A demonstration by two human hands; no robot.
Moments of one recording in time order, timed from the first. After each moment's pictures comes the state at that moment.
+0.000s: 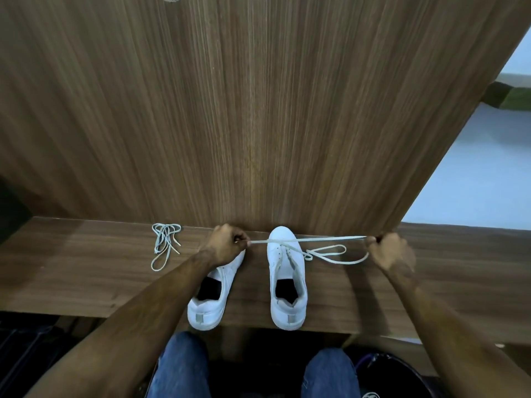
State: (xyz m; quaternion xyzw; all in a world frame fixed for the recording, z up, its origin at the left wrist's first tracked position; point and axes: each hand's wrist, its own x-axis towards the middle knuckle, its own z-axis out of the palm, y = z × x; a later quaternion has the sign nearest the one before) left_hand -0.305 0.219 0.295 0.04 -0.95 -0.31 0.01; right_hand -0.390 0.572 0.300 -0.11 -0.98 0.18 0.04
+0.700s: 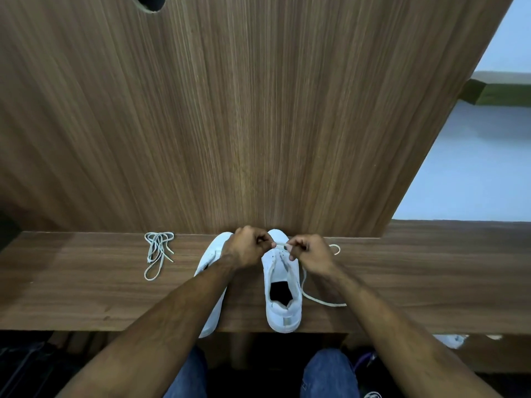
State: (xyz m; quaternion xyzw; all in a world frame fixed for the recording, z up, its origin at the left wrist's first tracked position) left_hand -0.317 0.283 0.309 0.03 -0.93 -0.35 0.02; right_hand -0.362 0.469 0.282 0.19 -0.88 0.44 -0.08
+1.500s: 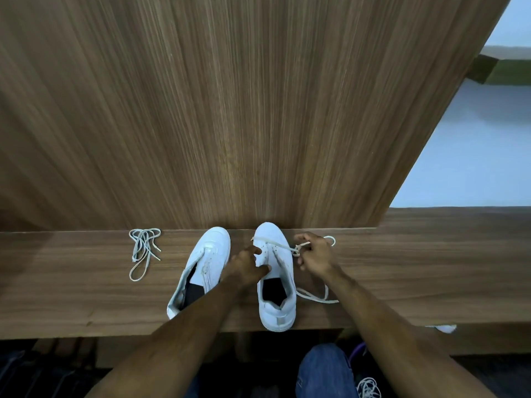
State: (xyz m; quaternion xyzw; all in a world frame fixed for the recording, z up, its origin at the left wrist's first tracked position) left_hand -0.321 0.298 0.237 0.12 -0.91 -0.38 -0.09; right_hand -0.382 0.485 0.245 0.05 -0.88 0.46 -0.09
